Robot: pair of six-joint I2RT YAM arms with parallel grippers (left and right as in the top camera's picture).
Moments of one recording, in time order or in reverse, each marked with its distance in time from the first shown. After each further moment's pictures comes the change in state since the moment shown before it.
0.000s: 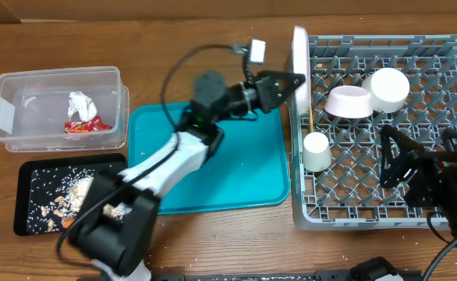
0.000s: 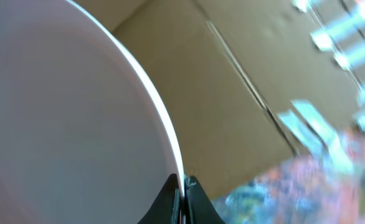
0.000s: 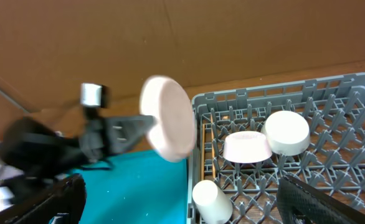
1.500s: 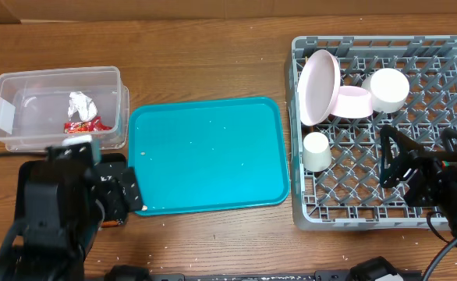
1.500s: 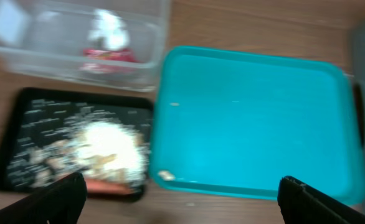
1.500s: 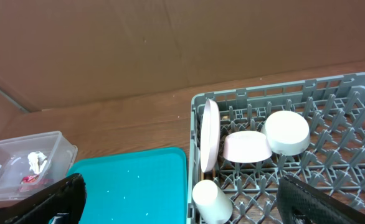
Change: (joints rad) left arm 0.413 -1.022 0.253 -2.237 -0.893 0.786; right arm 0.000 0.000 -0.001 0.000 0.000 0.001
